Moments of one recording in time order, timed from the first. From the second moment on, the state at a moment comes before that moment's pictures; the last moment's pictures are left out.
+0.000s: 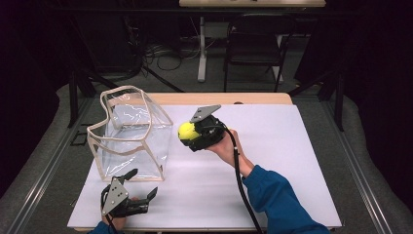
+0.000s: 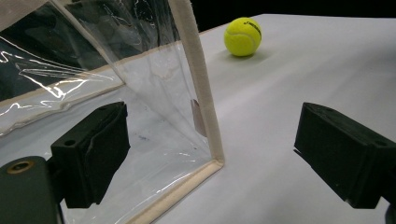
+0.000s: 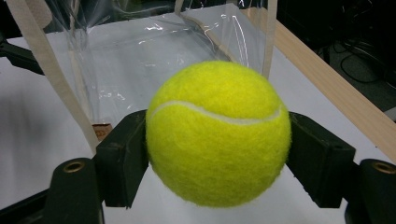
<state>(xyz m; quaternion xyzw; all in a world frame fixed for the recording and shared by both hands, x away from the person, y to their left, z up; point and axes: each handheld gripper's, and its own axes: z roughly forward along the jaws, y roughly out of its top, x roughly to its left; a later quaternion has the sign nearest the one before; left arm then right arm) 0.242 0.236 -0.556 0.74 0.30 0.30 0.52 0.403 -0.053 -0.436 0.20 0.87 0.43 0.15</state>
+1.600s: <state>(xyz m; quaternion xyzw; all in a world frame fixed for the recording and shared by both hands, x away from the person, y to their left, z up) 0.242 0.236 -0.556 0.74 0.30 0.30 0.53 0.424 -0.041 -0.400 0.20 0.88 0.41 0.15</state>
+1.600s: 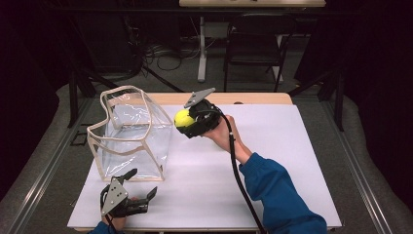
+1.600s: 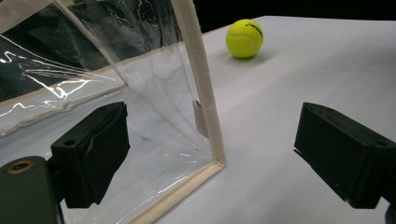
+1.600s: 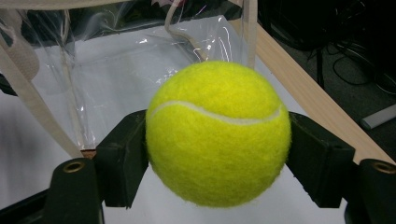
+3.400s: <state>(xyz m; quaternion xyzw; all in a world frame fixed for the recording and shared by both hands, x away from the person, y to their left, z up) 0.242 0.238 -0.556 0.73 0.31 0.30 0.53 0.440 -0.015 -0.367 0.19 0.88 0.41 0.16</state>
